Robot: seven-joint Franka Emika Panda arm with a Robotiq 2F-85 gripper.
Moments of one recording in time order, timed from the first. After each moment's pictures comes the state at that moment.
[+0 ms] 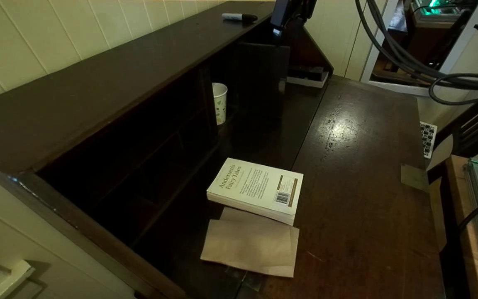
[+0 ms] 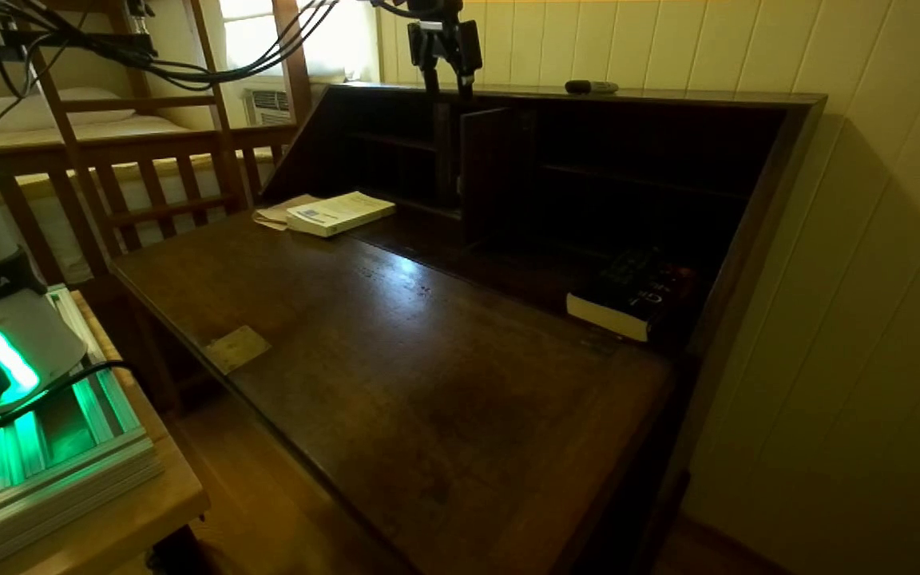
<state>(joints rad) -0.12 0.05 -0.16 -2.04 0.10 2.32 -0.14</state>
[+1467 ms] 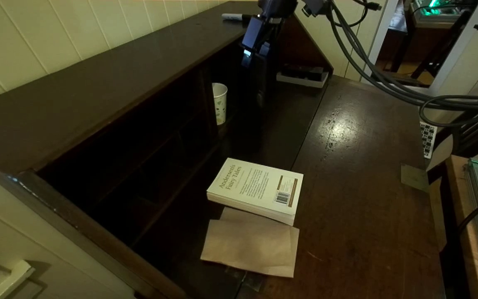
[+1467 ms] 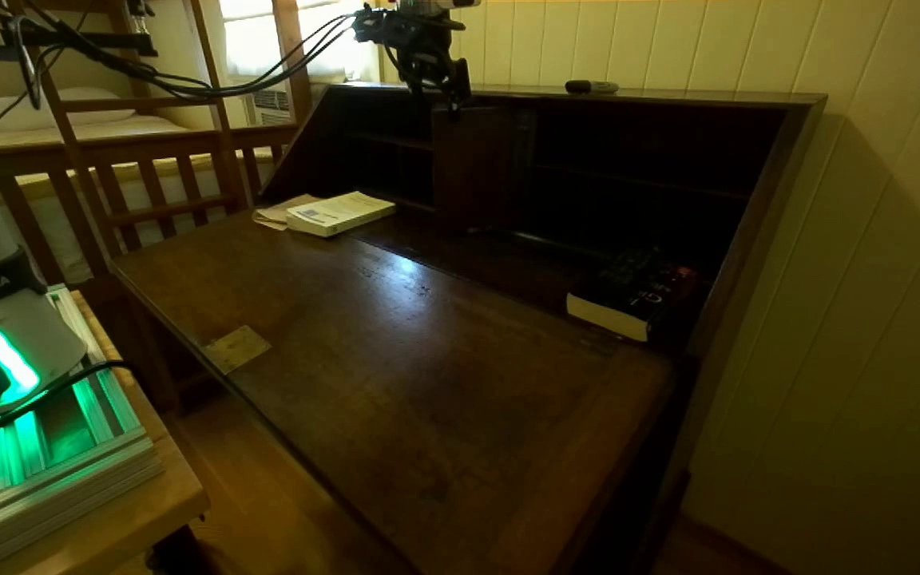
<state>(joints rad) -0.14 0.15 -0.04 -2.02 0.38 2.45 -0.41</state>
